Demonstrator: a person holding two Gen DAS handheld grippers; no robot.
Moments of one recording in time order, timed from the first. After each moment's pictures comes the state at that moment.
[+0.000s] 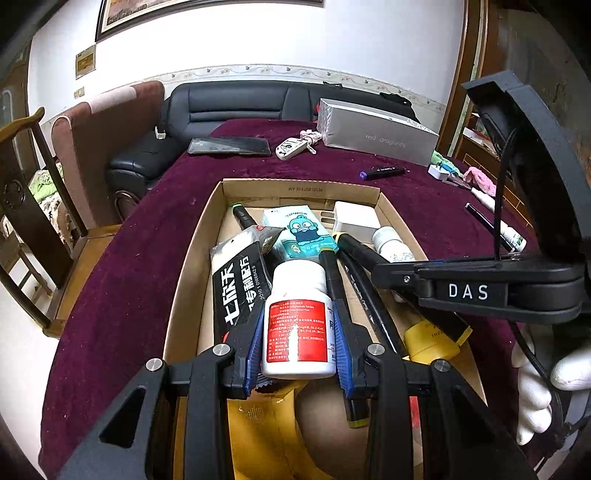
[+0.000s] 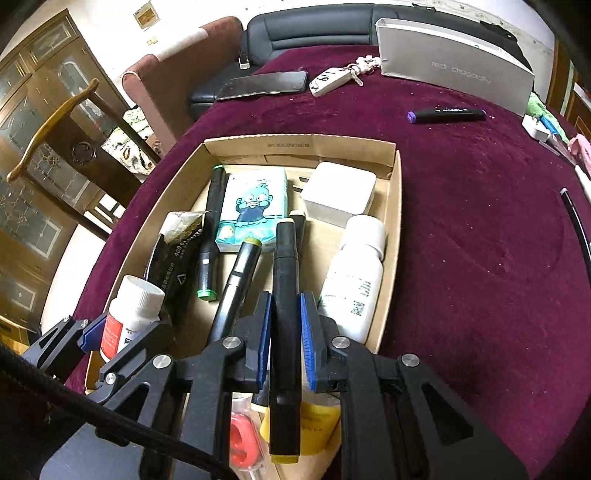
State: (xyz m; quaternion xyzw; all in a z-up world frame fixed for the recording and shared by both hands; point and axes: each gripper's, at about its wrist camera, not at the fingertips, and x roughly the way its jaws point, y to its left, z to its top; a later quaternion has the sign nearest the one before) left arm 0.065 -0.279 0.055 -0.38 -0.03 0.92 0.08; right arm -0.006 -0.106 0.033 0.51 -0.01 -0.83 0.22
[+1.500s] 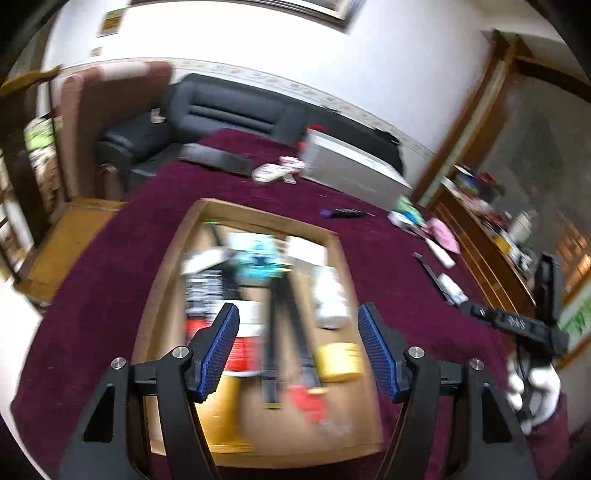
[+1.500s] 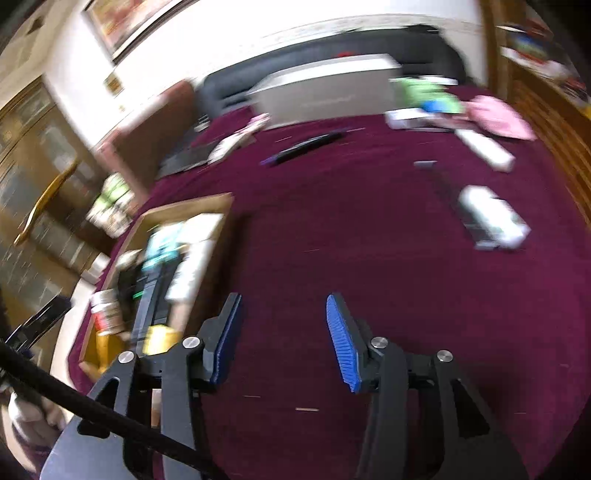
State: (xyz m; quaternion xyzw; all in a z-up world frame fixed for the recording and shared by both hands) left arm 0.091 -0.273 0.111 -0.36 -0.15 0.91 0.13; right arm 0.039 0.097 0.075 0.45 -0.10 -0.88 0.14
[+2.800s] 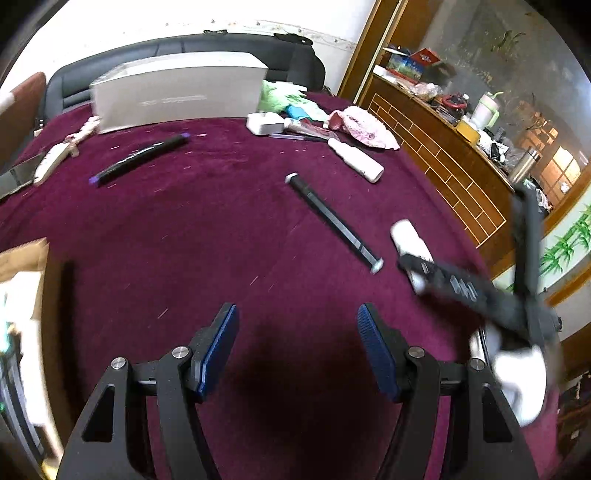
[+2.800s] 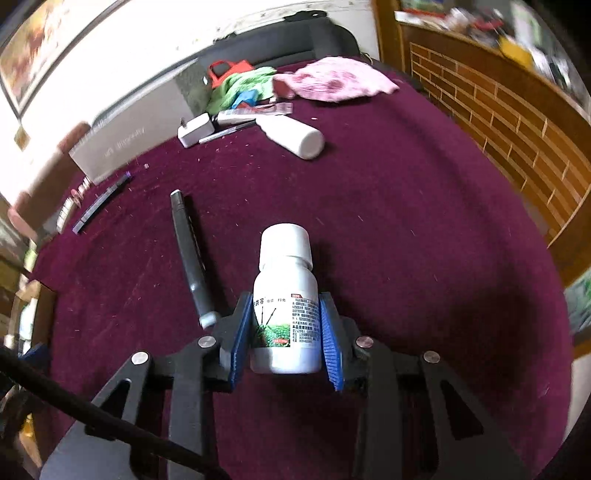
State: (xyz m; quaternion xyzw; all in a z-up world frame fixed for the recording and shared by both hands) left arm -0.036 0.022 0.063 -0.48 -0.02 0.84 0.25; right arm -0.037 0.281 0.008 0.45 -0.16 -0.88 0.00
